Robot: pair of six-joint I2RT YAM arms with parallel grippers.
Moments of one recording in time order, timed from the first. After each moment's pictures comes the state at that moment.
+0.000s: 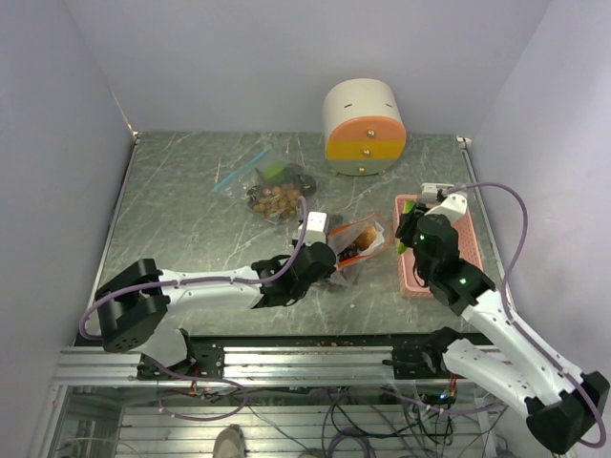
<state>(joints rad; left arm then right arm) -1.17 1.51 0.92 0.04 -0.66 -0.65 0.56 0.75 0.71 -0.28 0.60 0.46</state>
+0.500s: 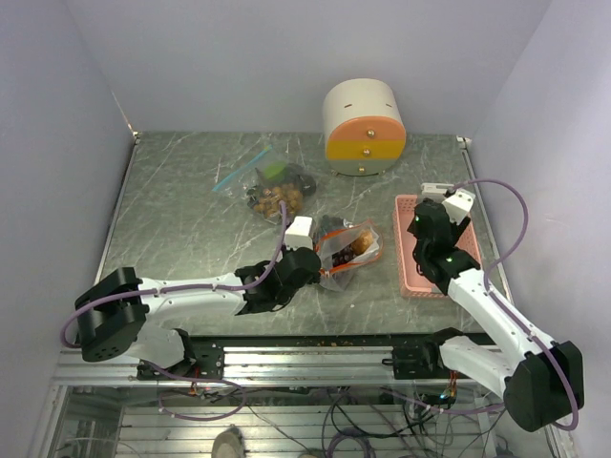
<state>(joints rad) -1.17 1.38 0.78 0.06 -0.63 -0.70 0.35 0.98 0.64 -0.18 0.79 0.44</state>
